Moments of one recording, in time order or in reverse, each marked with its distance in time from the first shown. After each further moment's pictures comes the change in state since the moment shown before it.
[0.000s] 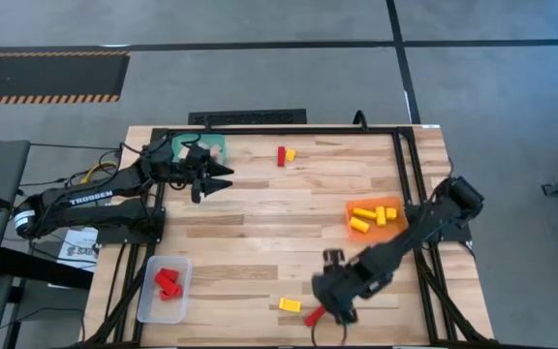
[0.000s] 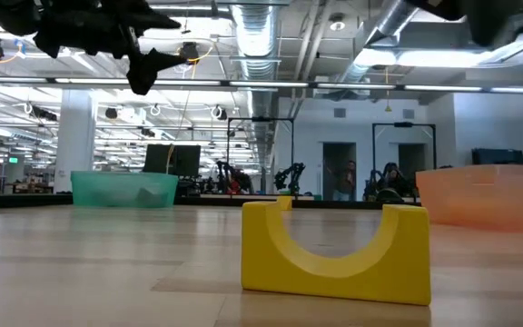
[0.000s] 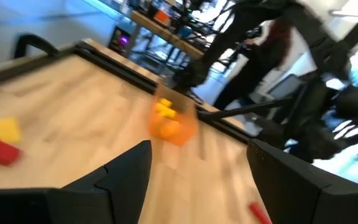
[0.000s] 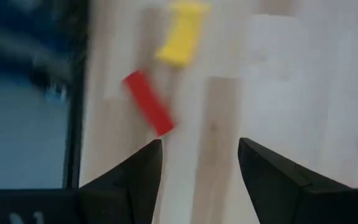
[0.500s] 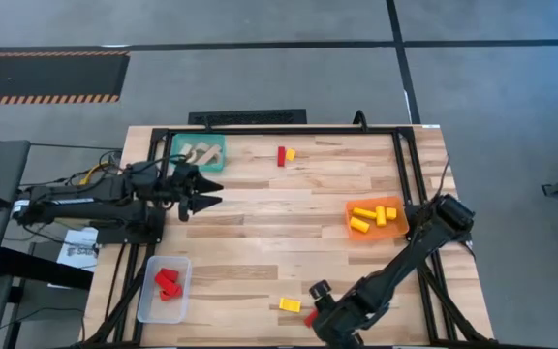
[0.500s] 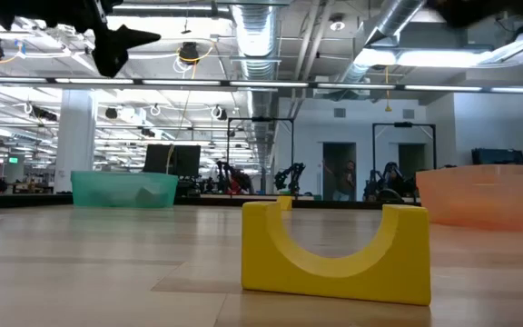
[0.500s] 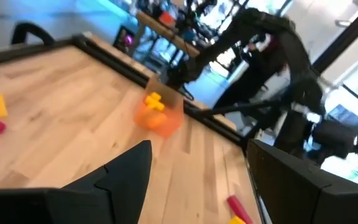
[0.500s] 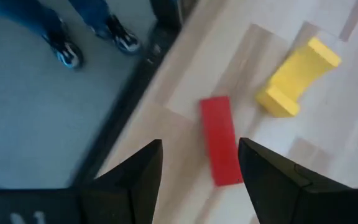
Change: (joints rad) left arm -0.344 -0.225 0.000 -0.223 -0.382 -0.110; right arm 0.122 0.166 -0.002 0.257 -0.019 -0.283
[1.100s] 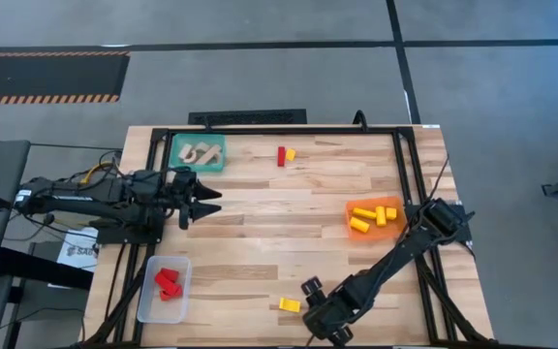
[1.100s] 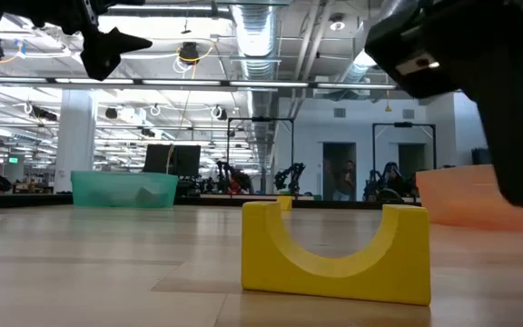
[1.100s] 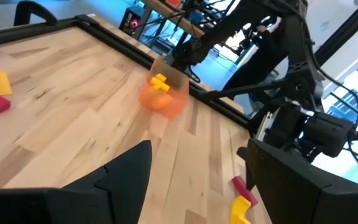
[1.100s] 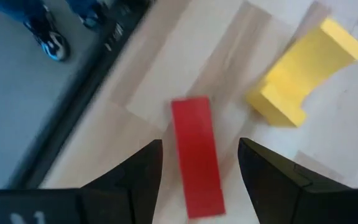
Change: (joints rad) left arm -0.140 -0.015 0.000 -0.081 -0.136 -0.005; right arm -0.056 0.072 -0.068 0.129 -0.010 -0.071
